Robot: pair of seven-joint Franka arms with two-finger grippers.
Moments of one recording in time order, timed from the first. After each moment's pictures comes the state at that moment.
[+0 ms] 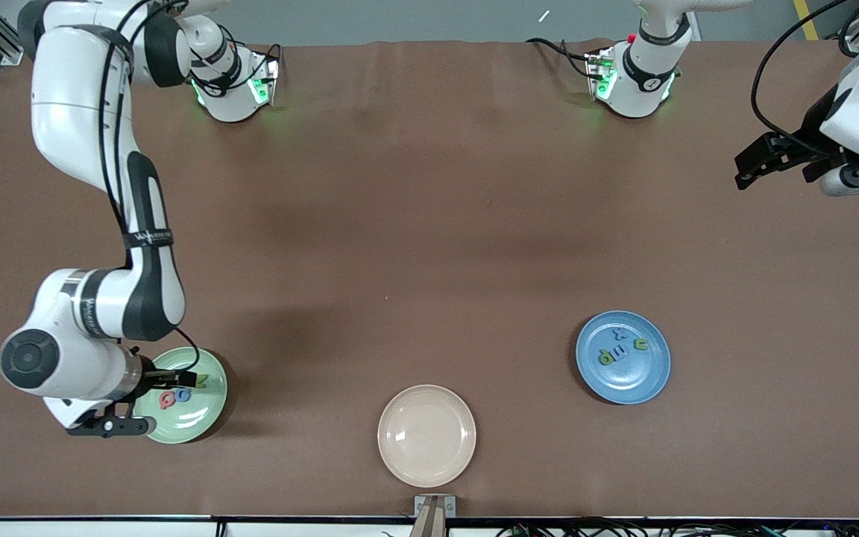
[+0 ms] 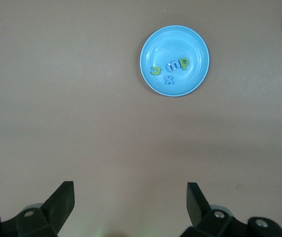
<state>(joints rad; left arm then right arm) -0.02 -0.07 -0.11 -1.63 0.02 1.55 -0.22 0.24 0.81 -0.31 -1.13 0.17 1.93 -0.03</state>
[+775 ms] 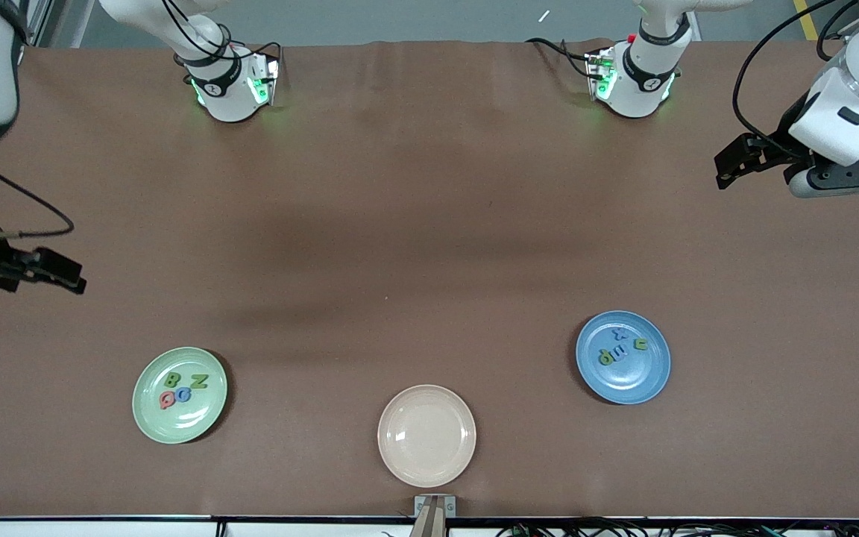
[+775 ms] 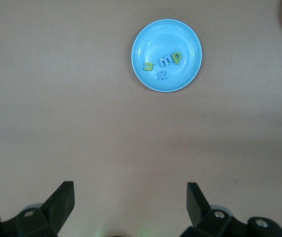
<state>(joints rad) -0.02 -0.06 -0.14 -1.64 0.02 1.55 -0.22 0.28 0.27 -0.31 -1.25 0.08 1.57 0.04</state>
